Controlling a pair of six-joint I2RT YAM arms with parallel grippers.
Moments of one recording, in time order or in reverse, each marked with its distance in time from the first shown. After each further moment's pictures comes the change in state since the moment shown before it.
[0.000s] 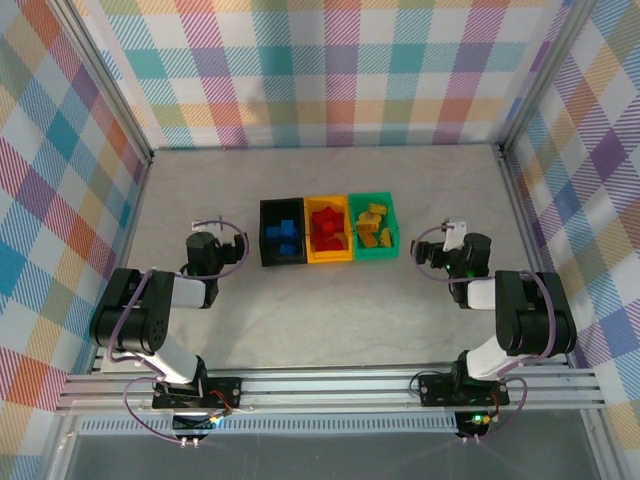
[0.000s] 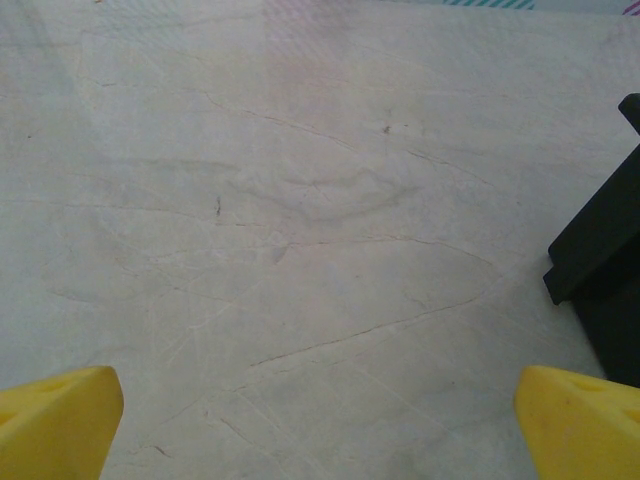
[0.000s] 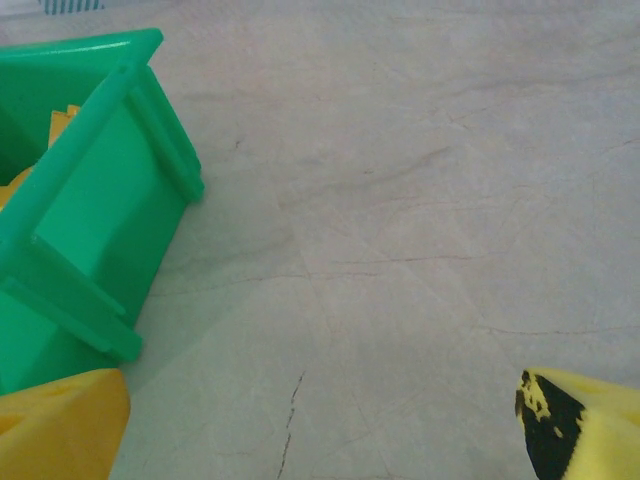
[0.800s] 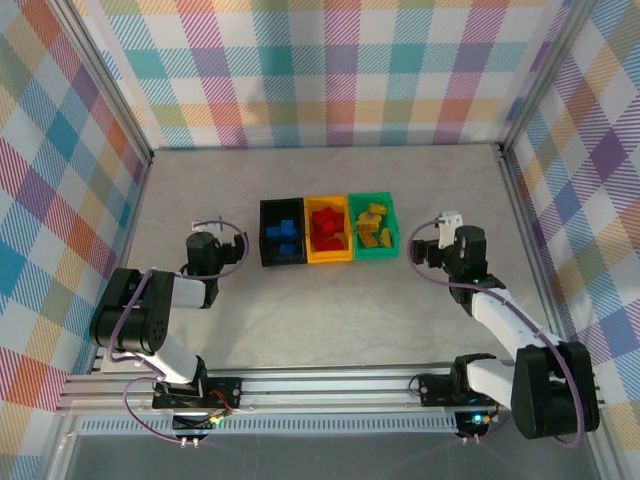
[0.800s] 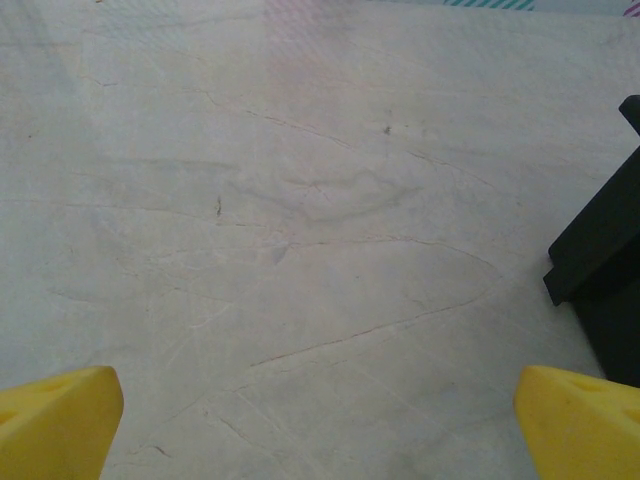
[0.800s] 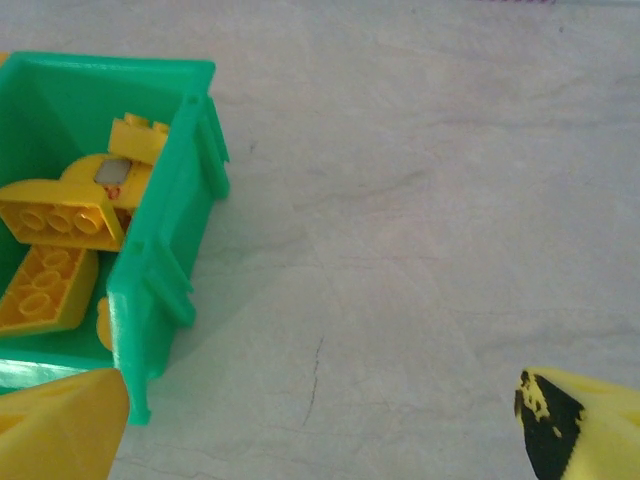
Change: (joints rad) left arm 0.000 0.000 0.000 0.000 0.000 -0.002; right arm 0.149 -0.412 0.064 -0.535 0.234 -0.061
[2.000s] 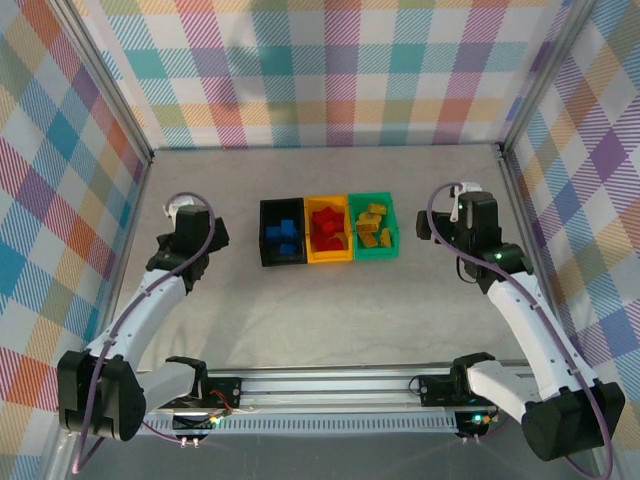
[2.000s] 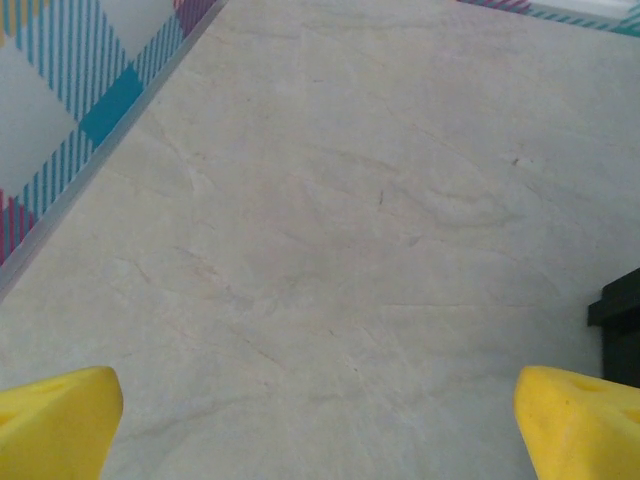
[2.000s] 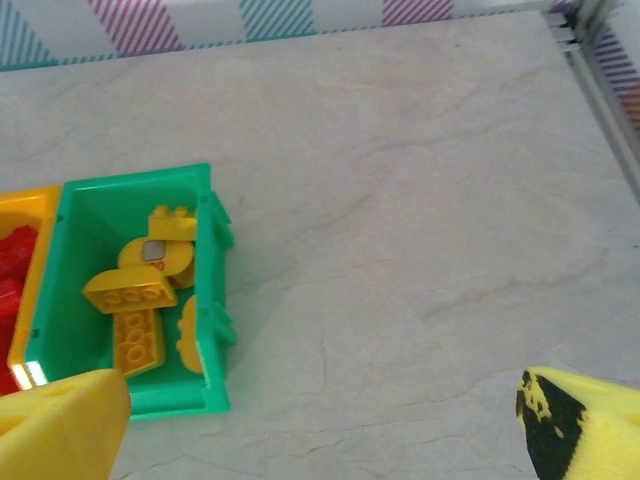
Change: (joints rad) left arm -0.085 -0.454 0.326 -1.041 -0.349 -0.225; right arm 0.132 -0.124 0.502 -0.738 0.260 0.231
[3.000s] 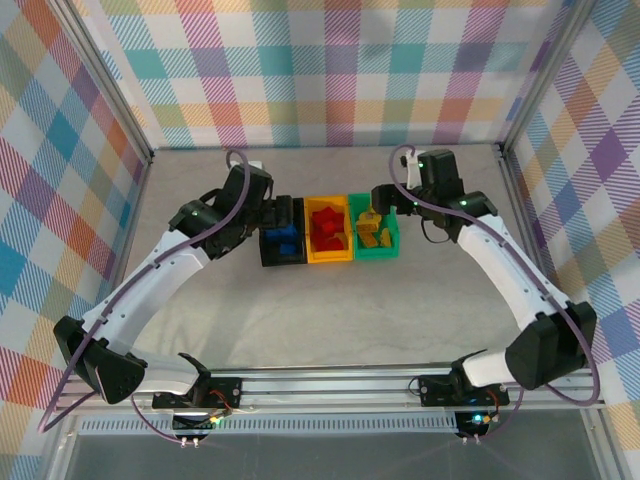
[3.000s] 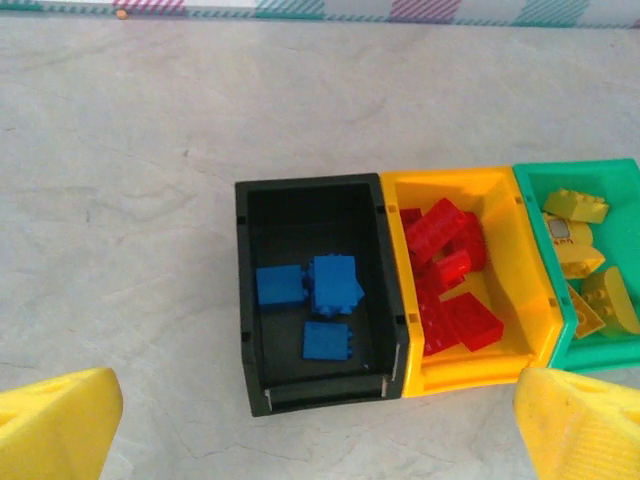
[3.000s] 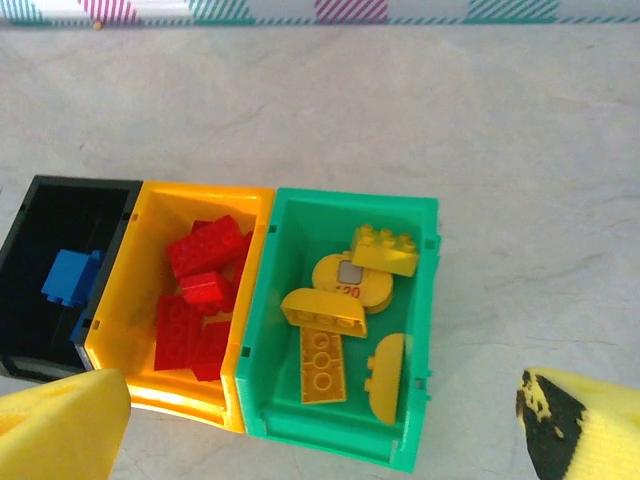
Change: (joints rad) left arm -0.424 0.211 0.700 -0.587 0.100 -0.127; right arm 0.124 0.359 0.369 -0.075 -0.228 0.006
